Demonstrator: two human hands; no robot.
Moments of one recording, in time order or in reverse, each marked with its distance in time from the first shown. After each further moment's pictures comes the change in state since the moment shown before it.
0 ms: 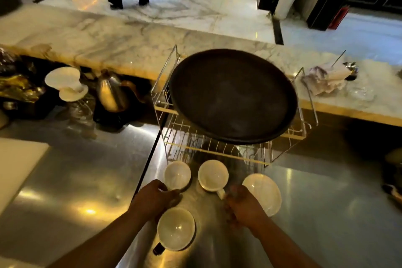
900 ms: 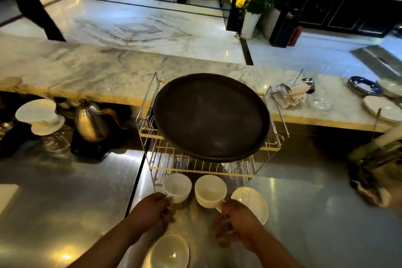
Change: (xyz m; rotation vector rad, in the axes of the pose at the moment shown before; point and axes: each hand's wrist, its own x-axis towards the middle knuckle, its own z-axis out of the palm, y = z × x) left_hand -0.009 0.047 -0.028 -0.395 -0.277 0.088; right_hand -0.009 -0.013 -0.006 0.313 0.028 0.169
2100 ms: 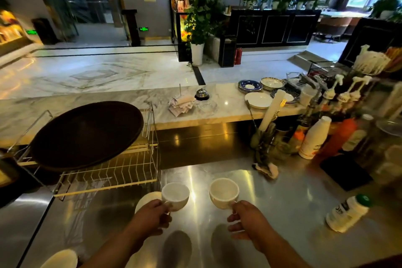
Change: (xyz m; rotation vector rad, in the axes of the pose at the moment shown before) left_hand -0.072 0.089 0.335 0.158 0.022 0.037; right_hand -0.098 0.114 -0.357 0.230 0.180 -0.167
